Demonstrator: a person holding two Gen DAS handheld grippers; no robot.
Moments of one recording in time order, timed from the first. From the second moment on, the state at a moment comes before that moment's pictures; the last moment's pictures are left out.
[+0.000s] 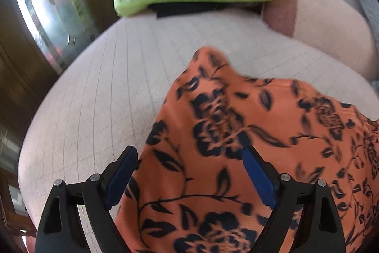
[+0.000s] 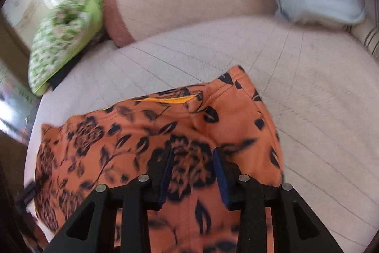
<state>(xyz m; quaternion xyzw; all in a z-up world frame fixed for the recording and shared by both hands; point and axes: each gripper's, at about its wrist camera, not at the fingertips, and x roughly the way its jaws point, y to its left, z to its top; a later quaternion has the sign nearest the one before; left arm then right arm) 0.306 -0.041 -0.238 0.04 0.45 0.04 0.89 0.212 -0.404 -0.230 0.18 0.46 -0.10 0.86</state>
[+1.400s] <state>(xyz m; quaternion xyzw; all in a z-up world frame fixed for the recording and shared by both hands) 0.266 -0.095 -0.206 0.09 0.38 -0.02 0.92 0.191 -0.339 -0.271 0.10 0.45 -0.10 0.88</state>
